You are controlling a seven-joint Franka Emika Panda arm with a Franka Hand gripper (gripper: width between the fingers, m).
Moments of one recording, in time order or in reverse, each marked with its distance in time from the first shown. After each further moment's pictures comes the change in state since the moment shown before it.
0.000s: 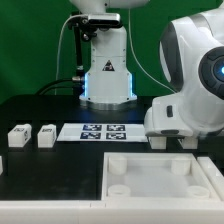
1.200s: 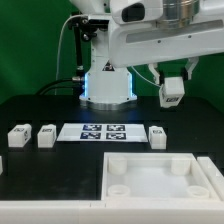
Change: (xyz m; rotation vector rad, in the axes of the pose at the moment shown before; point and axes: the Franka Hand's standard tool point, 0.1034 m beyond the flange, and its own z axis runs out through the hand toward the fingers) arm -0.041 0.057 -0.190 0.030 0.679 -0.114
